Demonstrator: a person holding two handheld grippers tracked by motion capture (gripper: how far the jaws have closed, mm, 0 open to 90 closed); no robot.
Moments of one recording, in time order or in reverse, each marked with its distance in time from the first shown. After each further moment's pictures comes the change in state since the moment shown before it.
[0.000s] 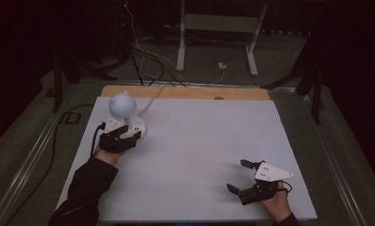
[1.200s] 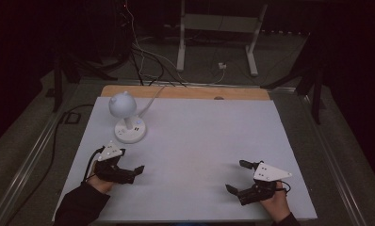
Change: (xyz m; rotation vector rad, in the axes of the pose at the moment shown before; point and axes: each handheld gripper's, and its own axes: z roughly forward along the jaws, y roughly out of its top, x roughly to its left) left arm -0.032 -0.049 -0.047 0.083 -0.204 0.089; right arm 0.001 0.000 0.003 0.013 0.009 0.001
